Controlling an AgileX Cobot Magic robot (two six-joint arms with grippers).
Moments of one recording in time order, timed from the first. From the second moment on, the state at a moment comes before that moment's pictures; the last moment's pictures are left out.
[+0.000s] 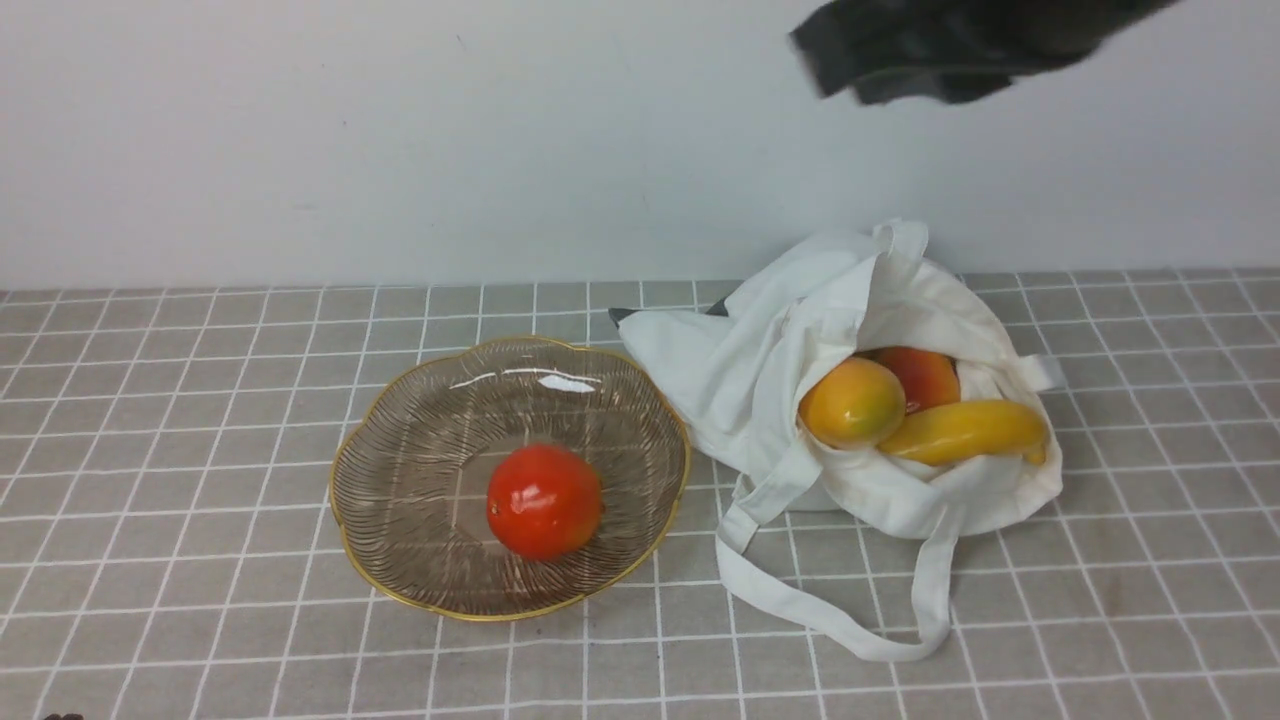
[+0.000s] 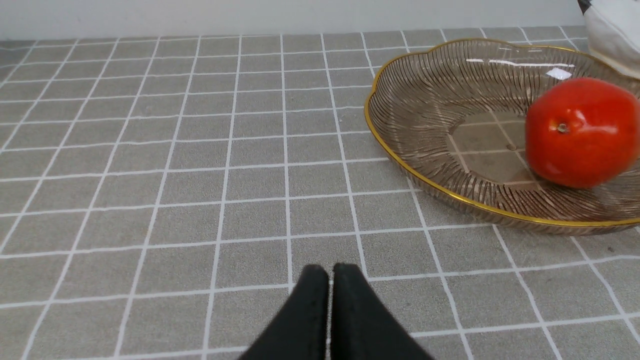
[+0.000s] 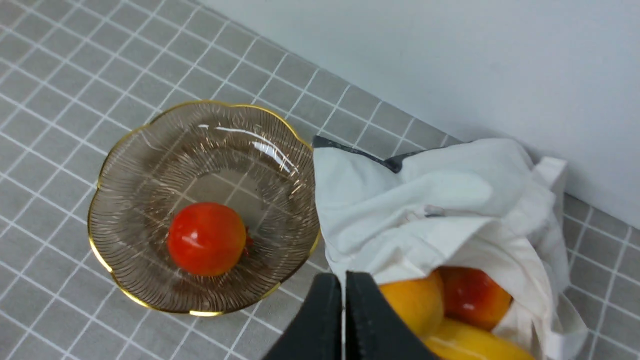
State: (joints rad) right arm 0.71 1.39 -1.74 -0.21 1.26 0.19; left arm -0.06 -0.01 0.03 0.03 0.38 -0.05
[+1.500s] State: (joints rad) right arm 0.29 0.34 -0.32 -0.09 0.17 0.05; left arm -0.06 -0.01 0.03 0.03 0.38 -0.05
